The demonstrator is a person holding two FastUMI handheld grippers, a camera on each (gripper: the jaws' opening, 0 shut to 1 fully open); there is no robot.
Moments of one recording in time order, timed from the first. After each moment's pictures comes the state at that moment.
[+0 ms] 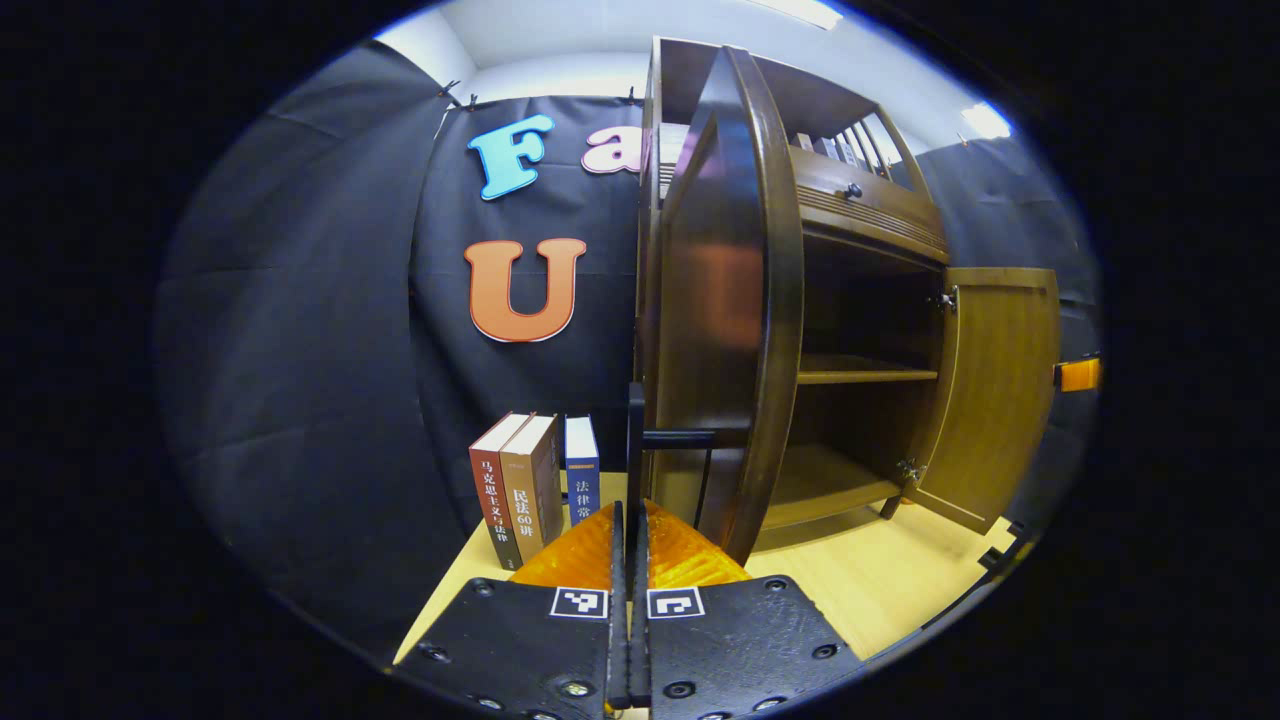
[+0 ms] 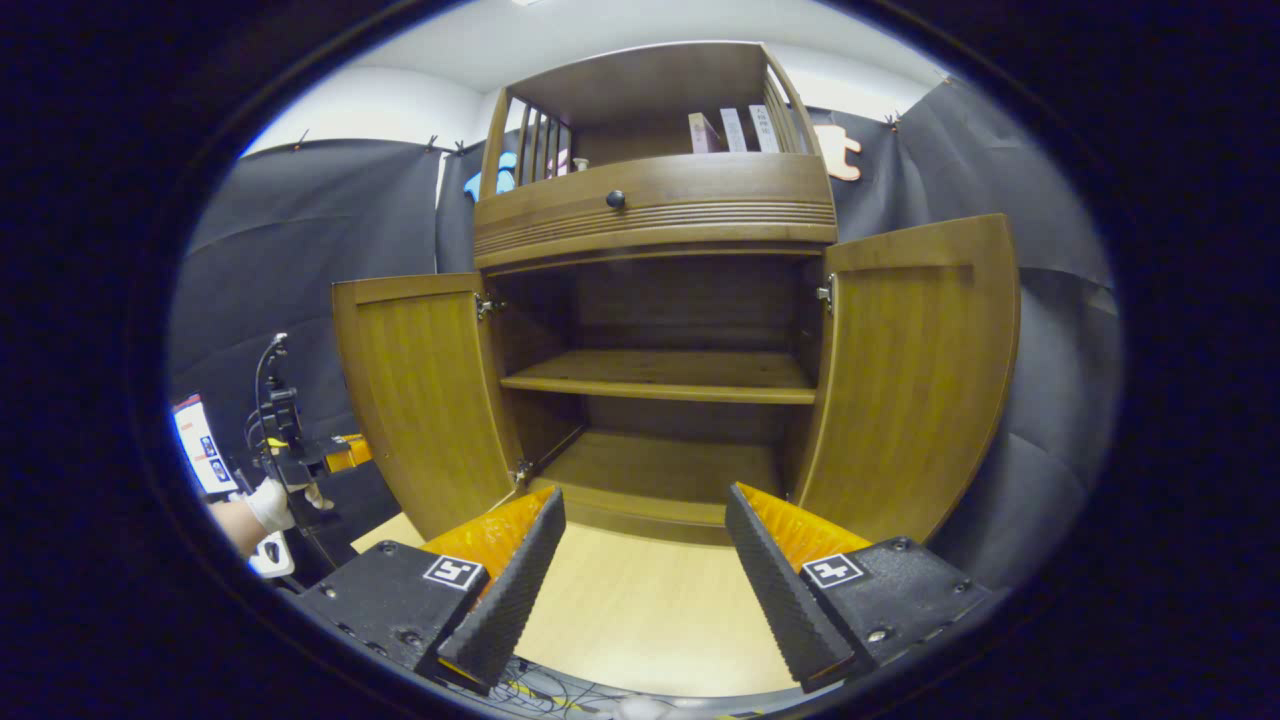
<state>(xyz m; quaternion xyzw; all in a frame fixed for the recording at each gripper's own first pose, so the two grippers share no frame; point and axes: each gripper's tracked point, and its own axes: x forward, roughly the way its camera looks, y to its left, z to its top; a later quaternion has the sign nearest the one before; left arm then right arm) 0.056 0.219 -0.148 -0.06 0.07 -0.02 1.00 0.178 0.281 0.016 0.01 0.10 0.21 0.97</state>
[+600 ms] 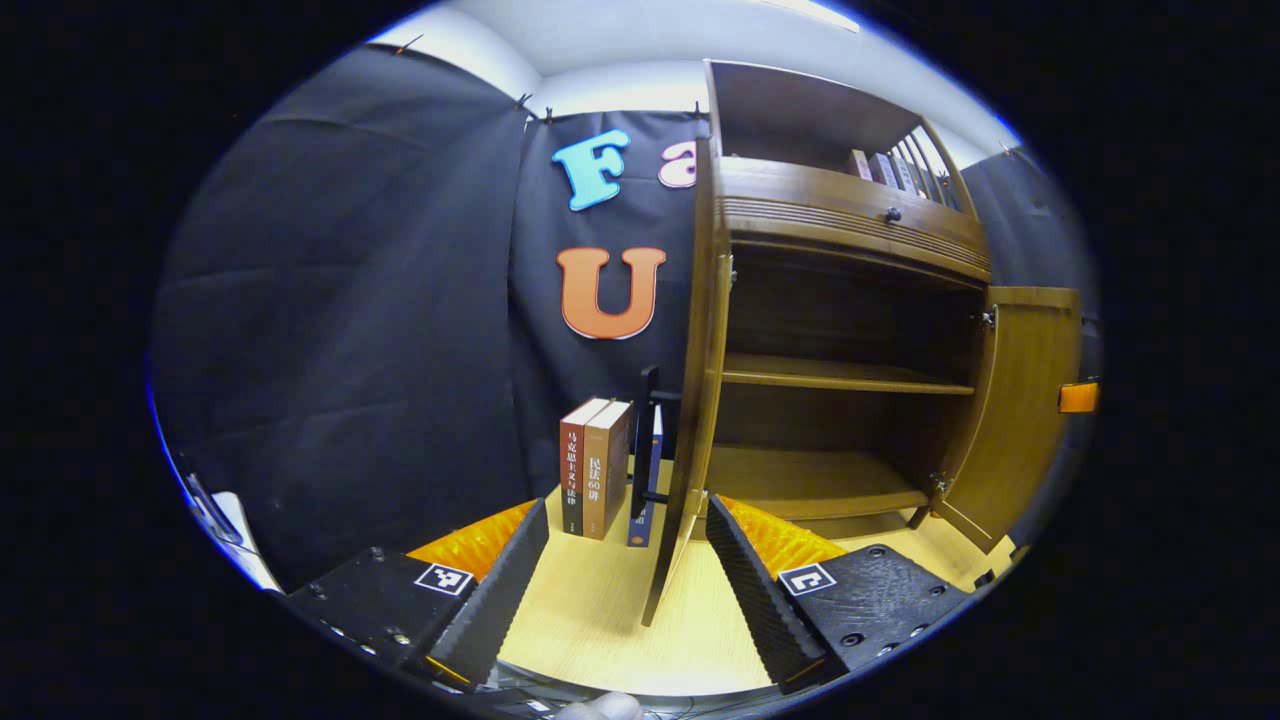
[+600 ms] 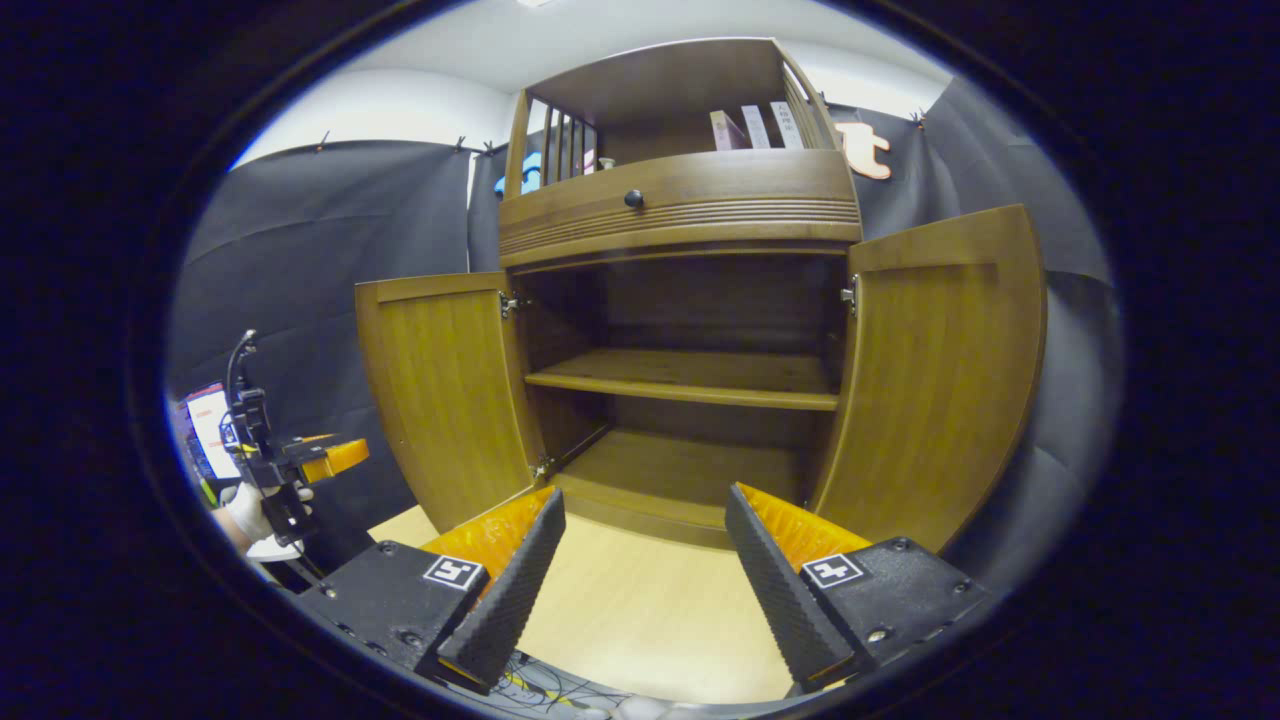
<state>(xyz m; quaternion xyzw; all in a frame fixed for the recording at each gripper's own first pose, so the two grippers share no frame) -0.046 0.214 -0.125 -0.05 0.07 0.12 0.99 0.188 0.270 0.016 0.00 0.10 0.27 0.96</state>
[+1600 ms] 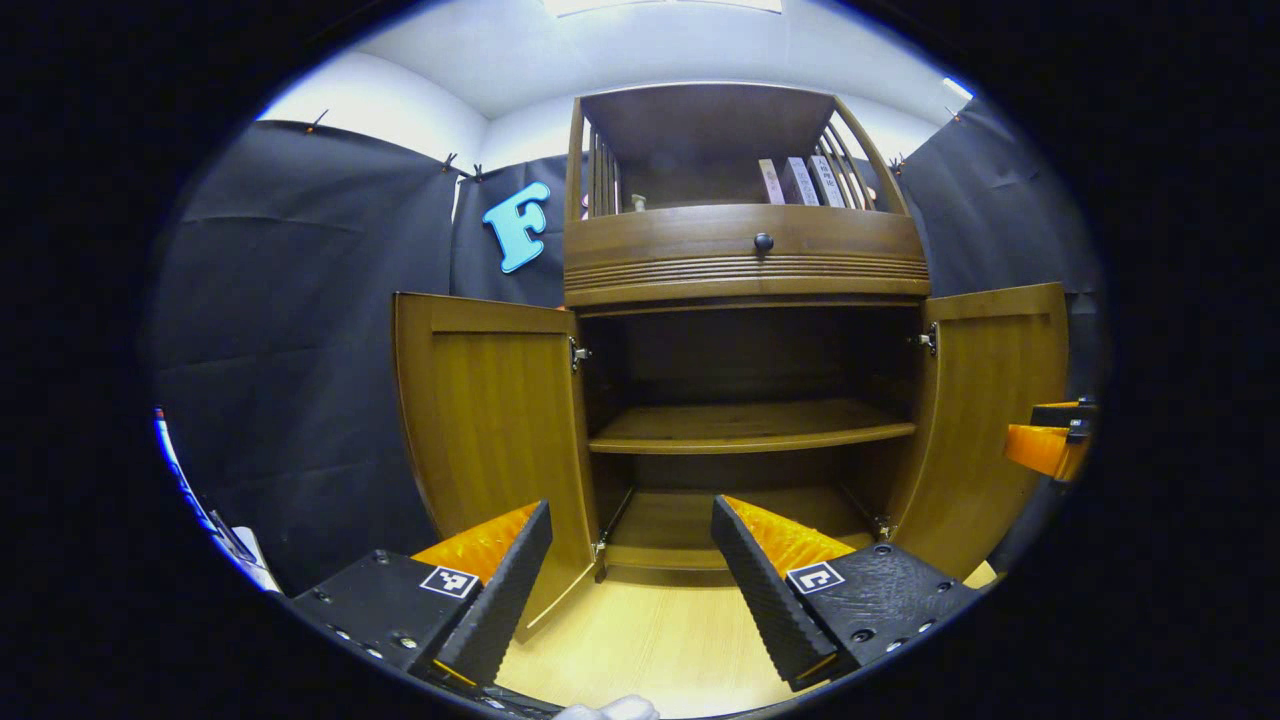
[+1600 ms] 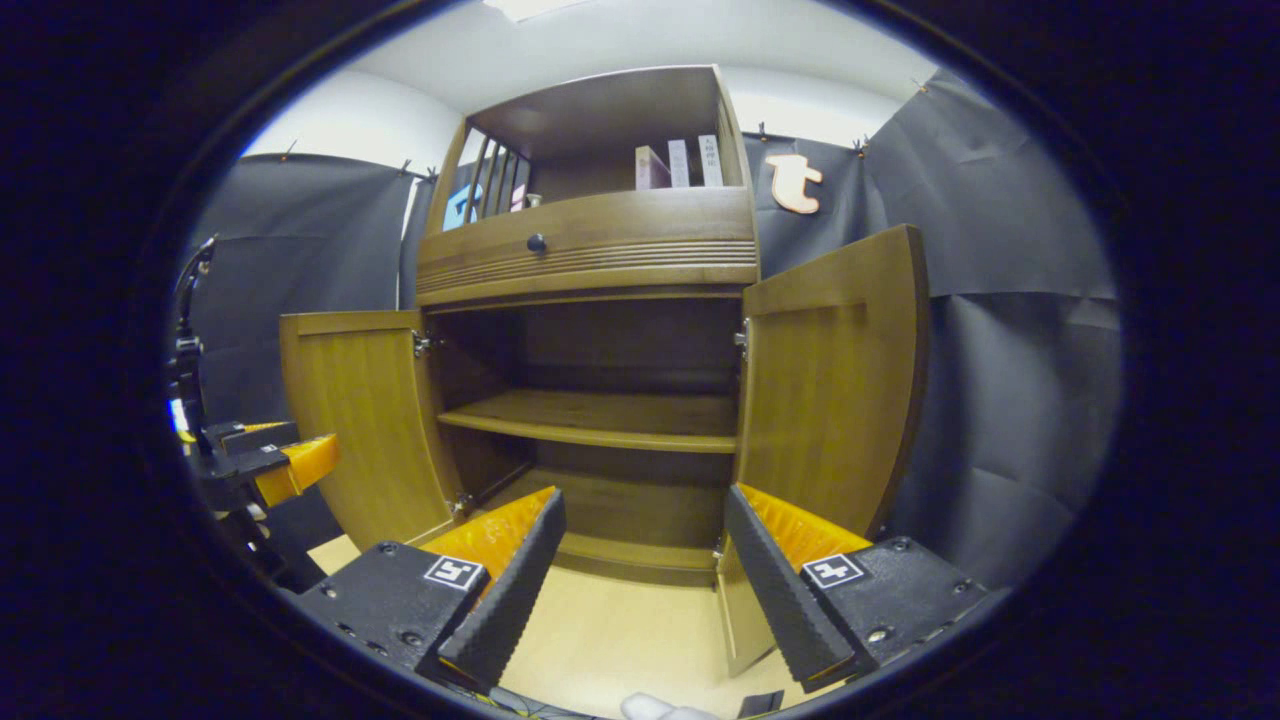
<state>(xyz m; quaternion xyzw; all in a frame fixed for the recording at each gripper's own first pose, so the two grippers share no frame) 0.007 0.040 -0.033 -0.02 0.03 0.11 0.99 0.231 0.197 0.041 0.01 0.04 0.15 0.99</state>
